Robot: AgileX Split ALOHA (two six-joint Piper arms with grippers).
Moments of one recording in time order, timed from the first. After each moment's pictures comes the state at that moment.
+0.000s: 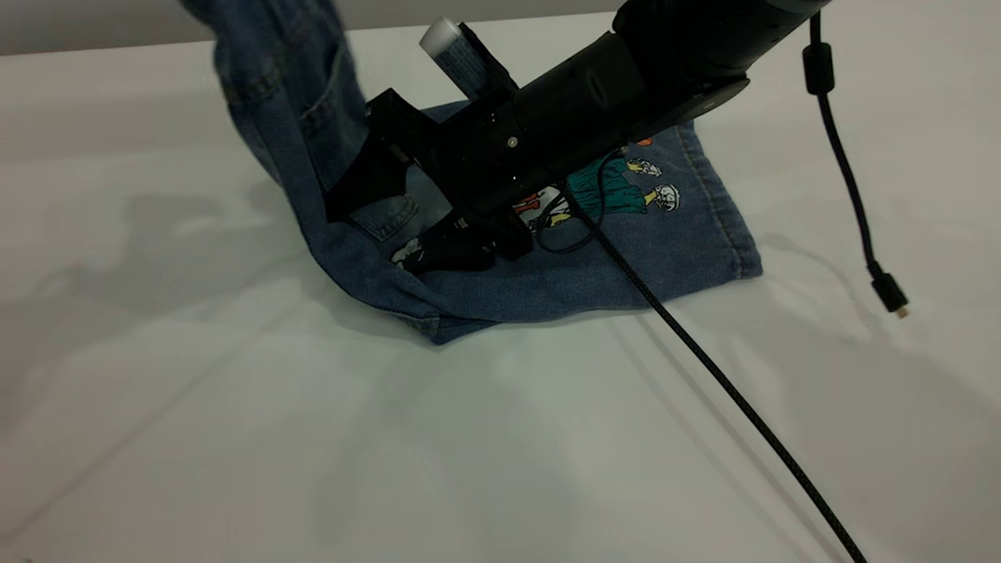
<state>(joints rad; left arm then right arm) 0.05 1.69 -1.01 -1.28 0.87 0.88 0.53 2.51 -1.51 1.63 0.82 -0.90</state>
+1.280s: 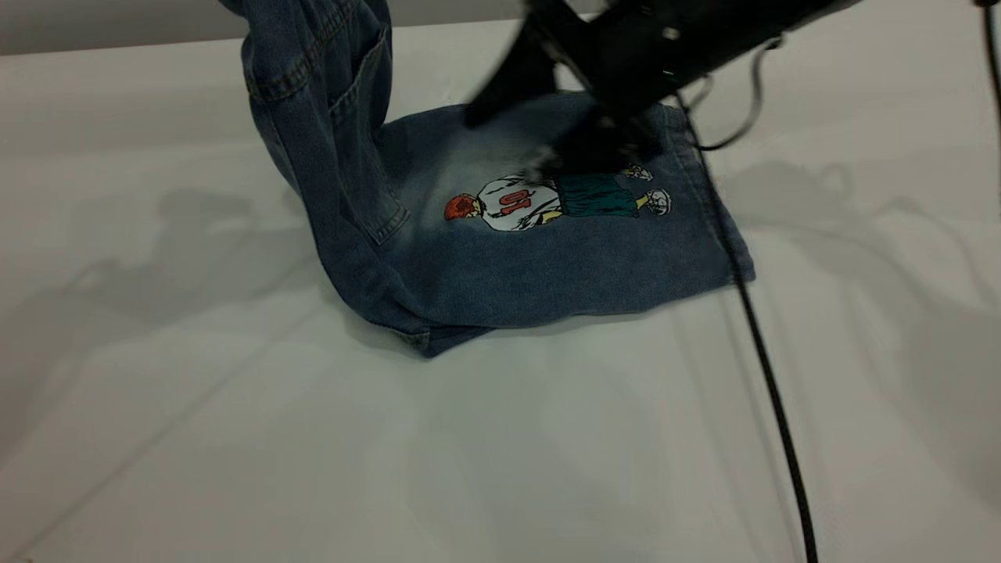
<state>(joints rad) 0.02 1.69 -1.02 -1.25 0.89 0.88 0.27 2.42 -1.51 1.34 0.93 -0.86</state>
